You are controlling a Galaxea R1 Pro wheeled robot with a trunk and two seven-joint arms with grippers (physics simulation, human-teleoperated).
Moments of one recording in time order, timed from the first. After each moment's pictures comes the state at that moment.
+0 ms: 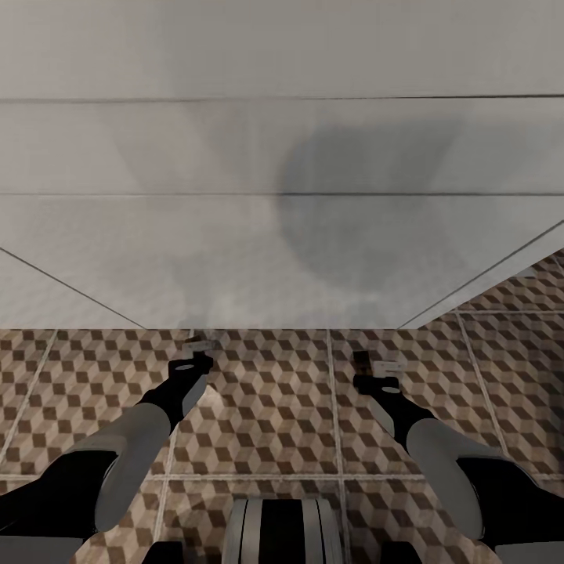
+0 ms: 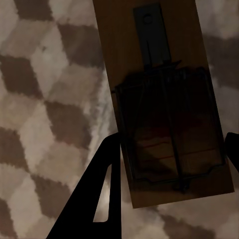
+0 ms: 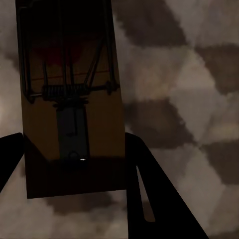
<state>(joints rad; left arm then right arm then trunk) -1.01 -0.06 0.01 -0.26 0.05 0.11 0.38 -0.98 0.01 -0.03 -0.13 0.02 -0.02 -0.20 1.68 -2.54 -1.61</state>
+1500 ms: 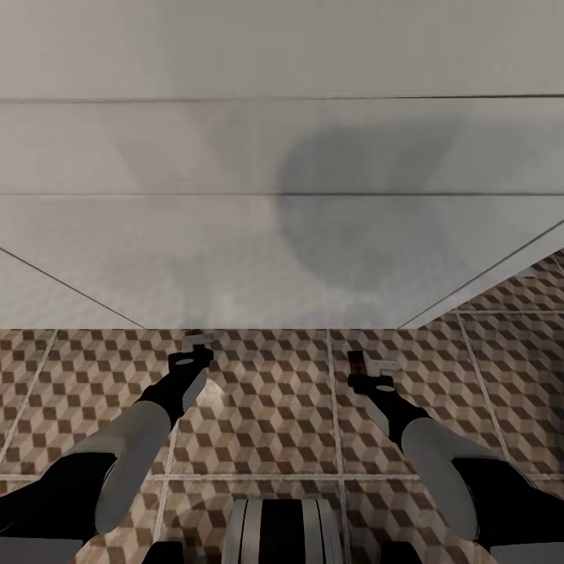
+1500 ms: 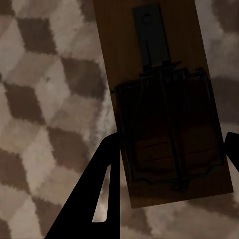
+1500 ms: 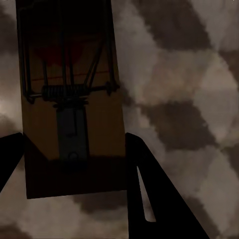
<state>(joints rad) -1.01 -0.06 0.01 -0.33 0.05 0.12 0.39 -0.98 0.03 -0.03 -0.15 0.03 0.00 -0.20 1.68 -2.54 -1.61</state>
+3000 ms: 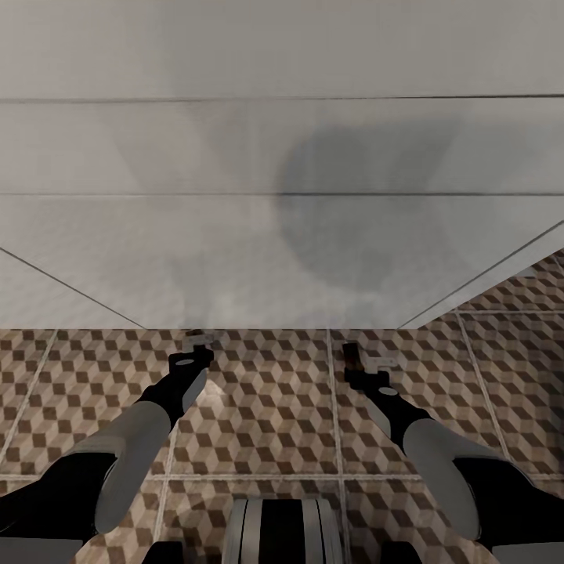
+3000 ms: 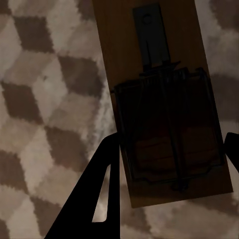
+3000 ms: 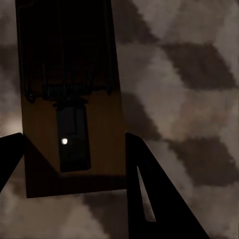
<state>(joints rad) -1.01 -0.06 0.01 -0.32 0.05 0.12 0.38 -0.98 0.02 -0.03 -0.13 0.03 -0.13 -0.10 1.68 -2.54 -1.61</state>
